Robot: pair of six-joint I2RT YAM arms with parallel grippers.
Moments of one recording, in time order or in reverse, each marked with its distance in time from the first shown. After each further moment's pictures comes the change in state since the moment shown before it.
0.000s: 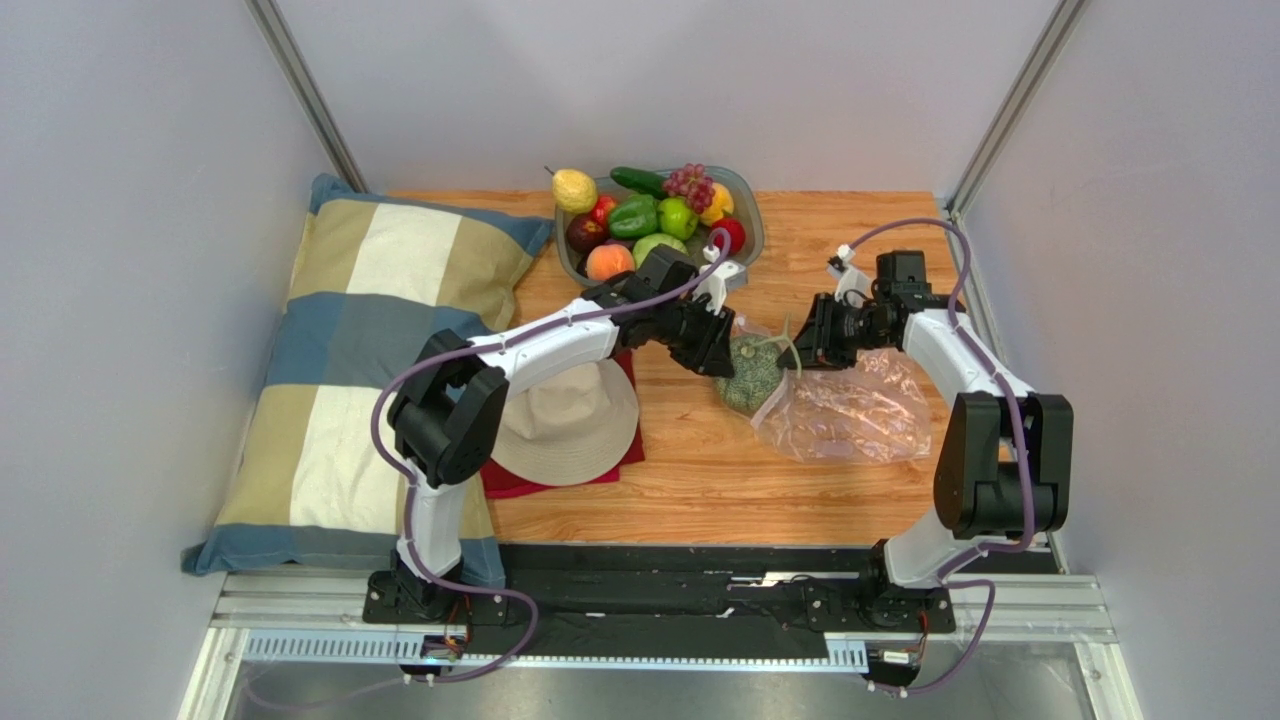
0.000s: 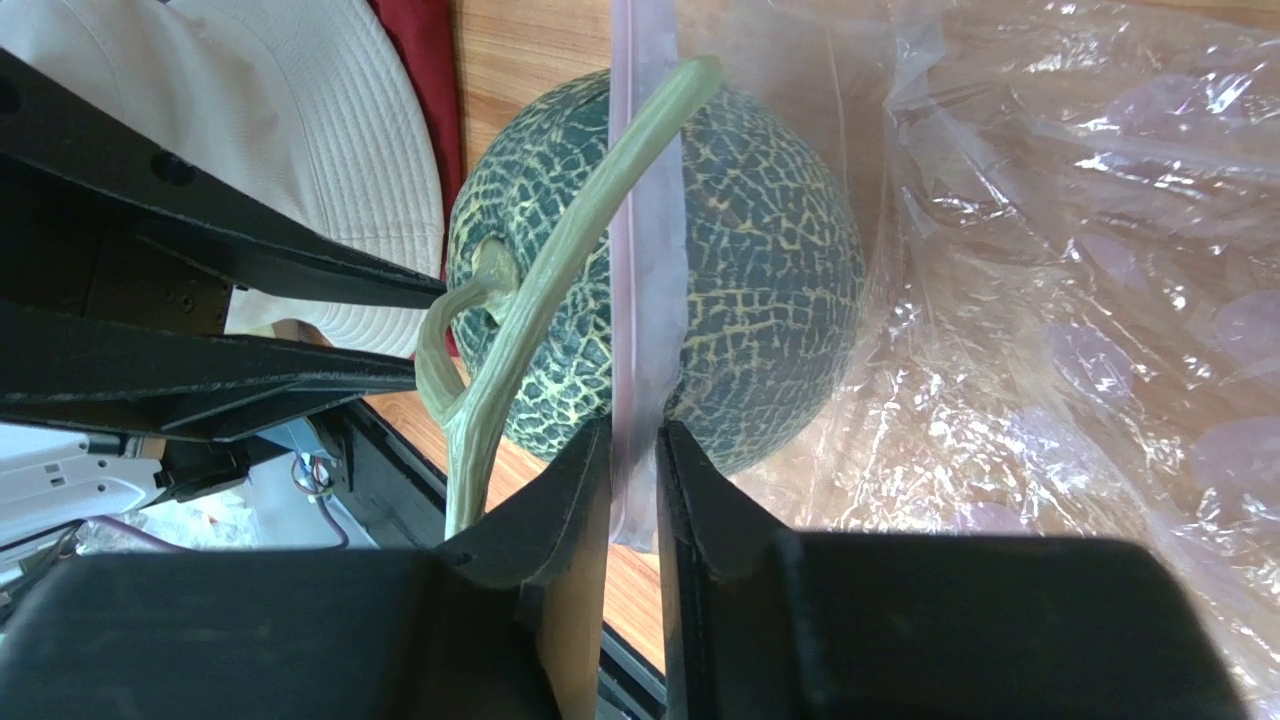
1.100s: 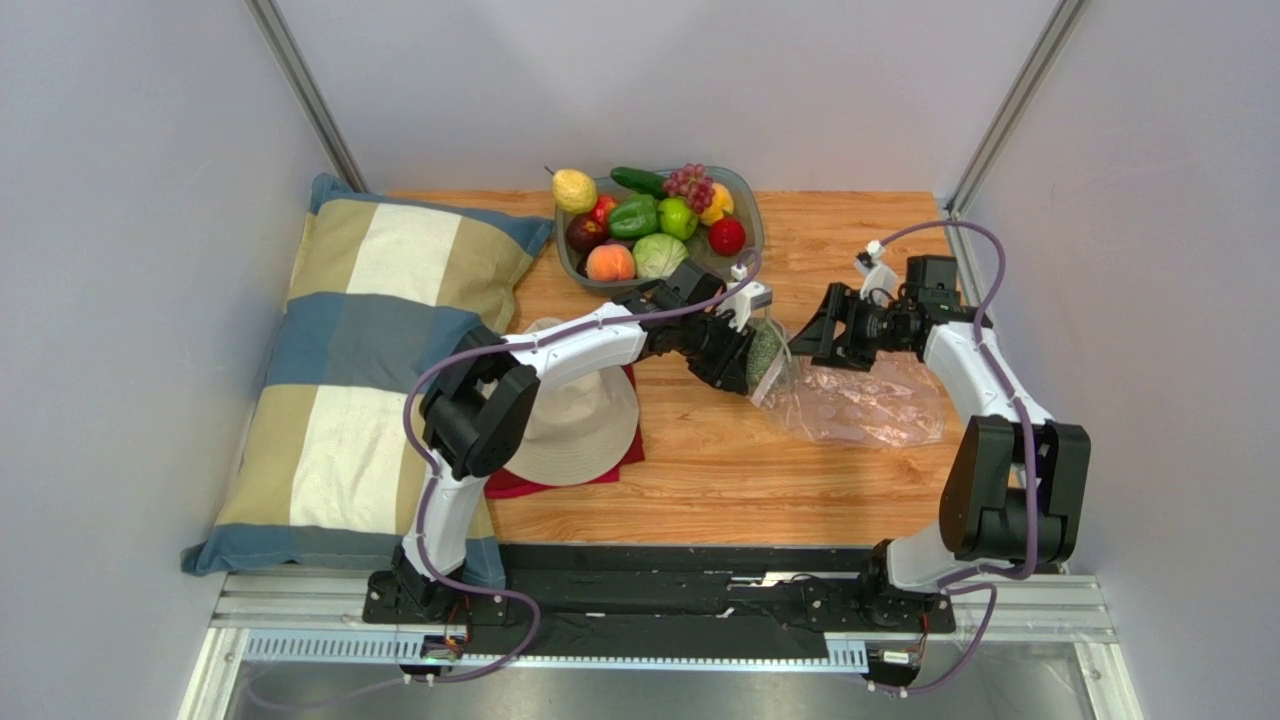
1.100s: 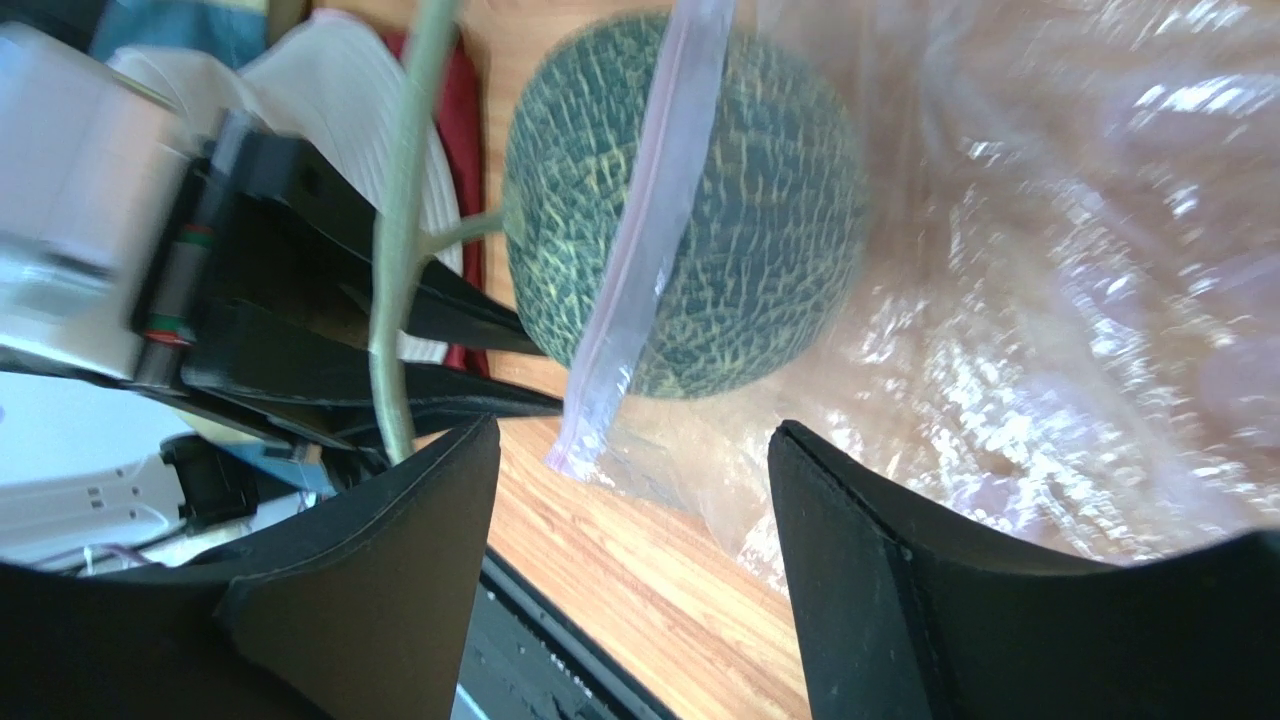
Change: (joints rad) left arm -0.049 0.118 0.113 -0.074 -0.011 0.037; right arm -0.083 -0.089 -0.051 0.047 -0.037 0.002
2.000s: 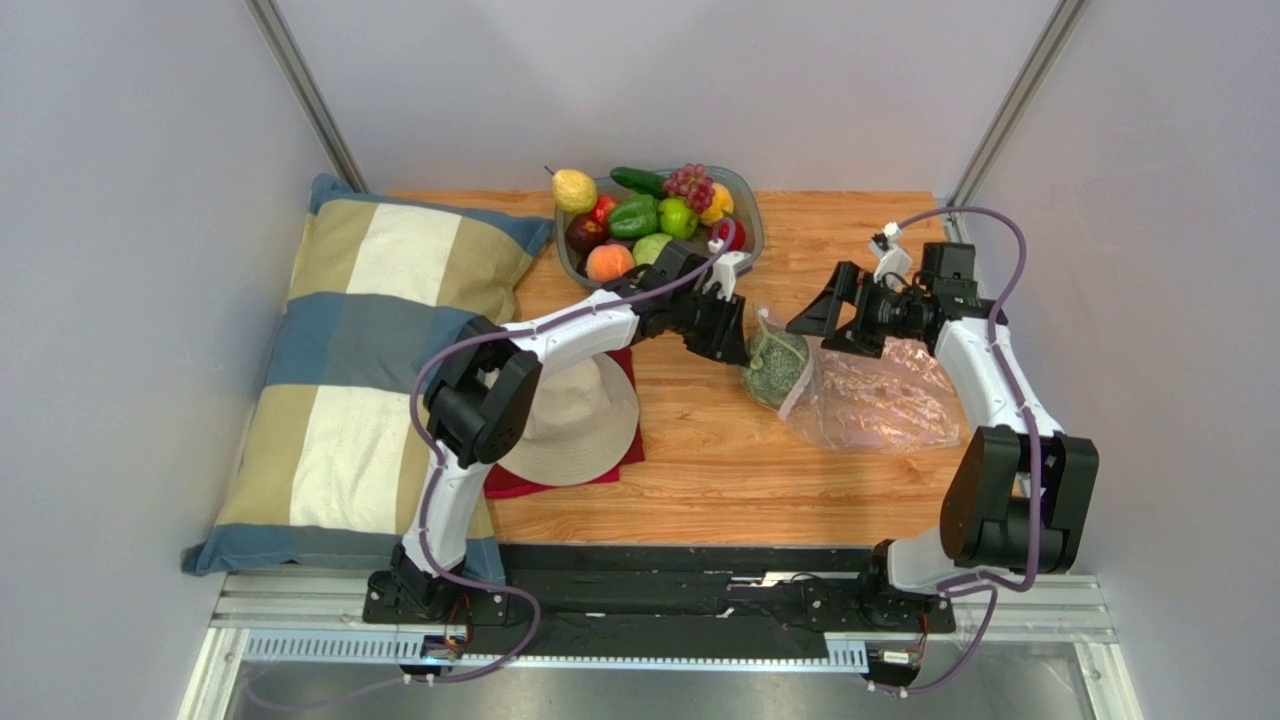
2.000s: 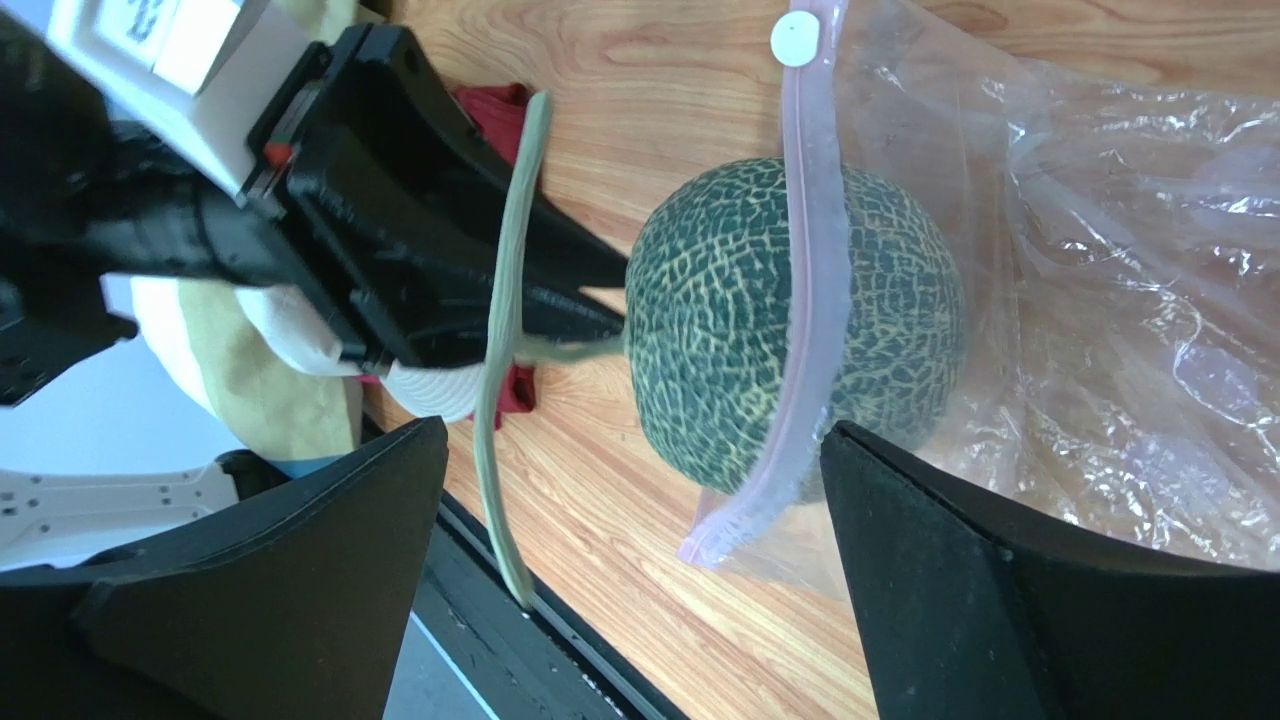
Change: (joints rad) left arm 0.077 0.053 0.043 0.111 0.027 -0.187; right arm -0.039 -0.031 0.062 0.005 -0.055 0.048
